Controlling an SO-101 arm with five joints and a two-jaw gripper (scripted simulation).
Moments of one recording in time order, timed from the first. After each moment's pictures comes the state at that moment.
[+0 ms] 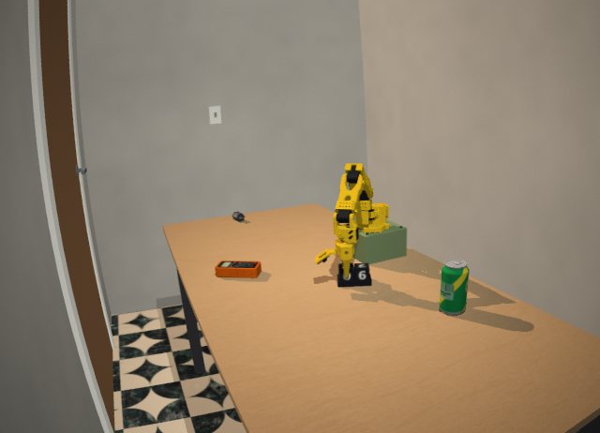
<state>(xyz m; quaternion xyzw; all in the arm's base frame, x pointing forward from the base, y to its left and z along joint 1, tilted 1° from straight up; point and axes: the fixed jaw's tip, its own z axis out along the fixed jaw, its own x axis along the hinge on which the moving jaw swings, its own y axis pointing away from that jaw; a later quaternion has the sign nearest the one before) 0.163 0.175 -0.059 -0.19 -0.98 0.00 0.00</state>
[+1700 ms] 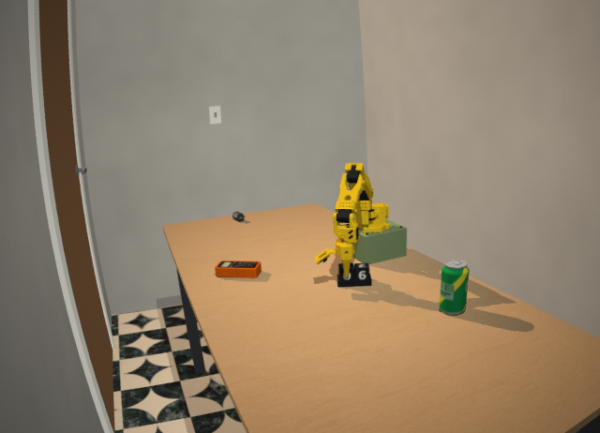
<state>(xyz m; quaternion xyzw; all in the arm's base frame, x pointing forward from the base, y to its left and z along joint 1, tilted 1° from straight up) 0.163 0.175 -0.058 -0.19 -0.98 0.00 0.00</state>
